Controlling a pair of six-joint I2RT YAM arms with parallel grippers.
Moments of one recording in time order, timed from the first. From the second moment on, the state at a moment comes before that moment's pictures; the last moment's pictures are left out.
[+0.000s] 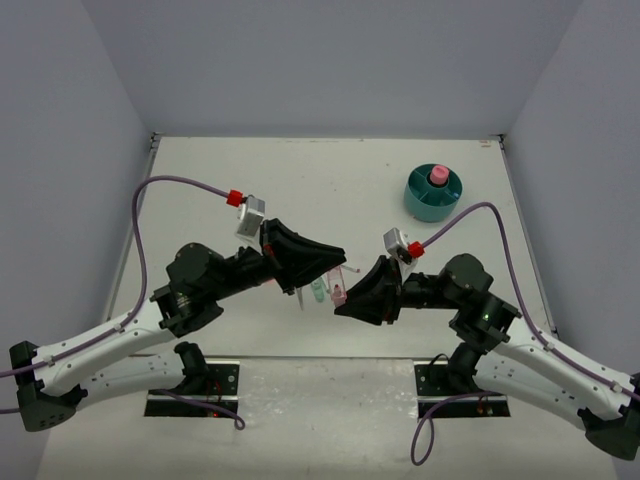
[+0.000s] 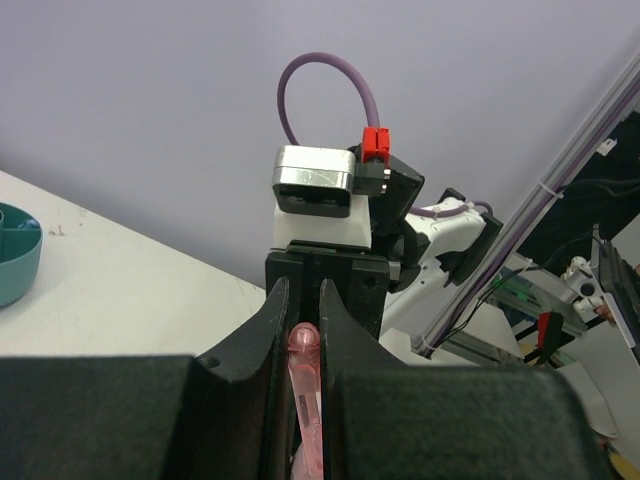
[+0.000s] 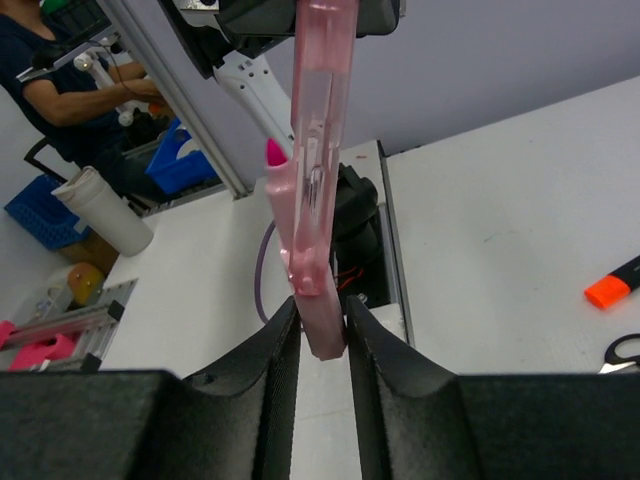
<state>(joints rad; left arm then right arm) -1.04 0.86 0.84 0.36 0.24 -0.55 0.92 0.70 0.65 0.13 -0.64 0.44</state>
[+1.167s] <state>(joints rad) -1.03 0.92 0.71 0.71 0.28 -0.57 0.93 0.74 0.94 -0.19 -0.51 0.46</state>
